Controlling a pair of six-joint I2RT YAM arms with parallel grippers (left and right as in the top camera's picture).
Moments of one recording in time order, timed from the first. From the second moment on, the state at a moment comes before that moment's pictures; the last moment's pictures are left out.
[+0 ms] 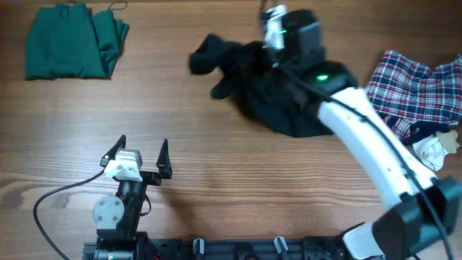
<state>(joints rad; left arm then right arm) -0.02 0.01 0.01 -0.06 0.12 -0.07 0.48 1.67 1.44 -0.38 -0.35 0.61</state>
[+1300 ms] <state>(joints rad) -0.02 0.01 0.01 -0.06 0.12 -0.07 -0.07 1.85 1.45 -0.98 0.11 0.53</state>
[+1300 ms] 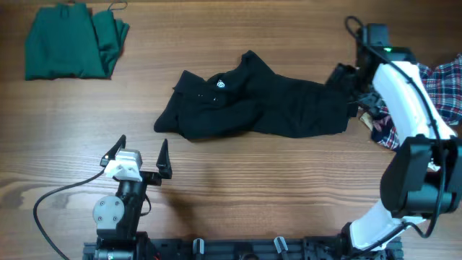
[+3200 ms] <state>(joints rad) -0.02 0.01 0.01 -0.06 0.12 -0.07 -0.08 1.85 1.22 -0.85 -0.03 0.31</state>
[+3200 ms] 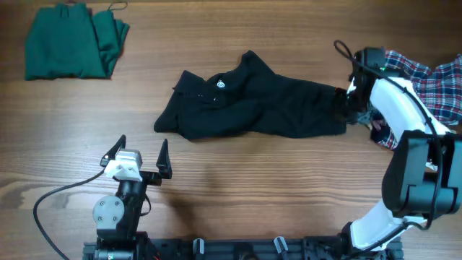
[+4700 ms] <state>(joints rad) -0.02 0.32 0.01 0.03 0.48 -0.76 -0.08 1.00 1.32 -0.74 -0.59 0.42</state>
